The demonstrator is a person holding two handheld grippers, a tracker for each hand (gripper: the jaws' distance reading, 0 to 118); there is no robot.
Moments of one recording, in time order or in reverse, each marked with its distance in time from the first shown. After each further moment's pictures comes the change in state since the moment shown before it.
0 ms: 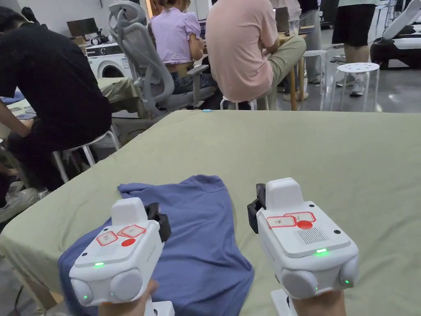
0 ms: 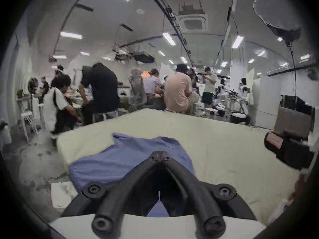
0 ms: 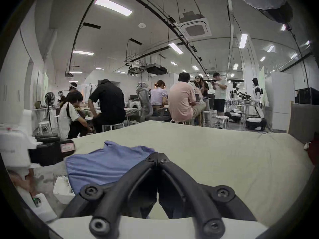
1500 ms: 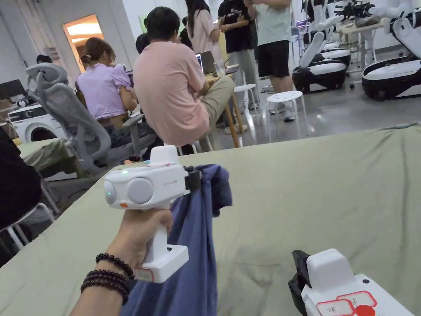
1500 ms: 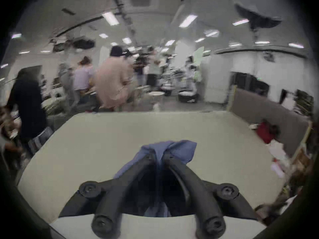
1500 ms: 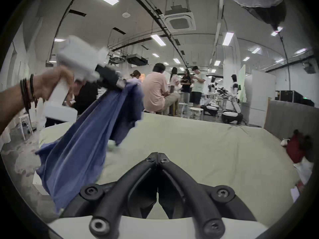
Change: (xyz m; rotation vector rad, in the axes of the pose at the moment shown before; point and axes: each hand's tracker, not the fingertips) left arm 0.188 0.162 -0.178 -0.127 -0.593 -0.214; right arm 0.112 -0.028 0.066 -0.079 -0.248 0.009
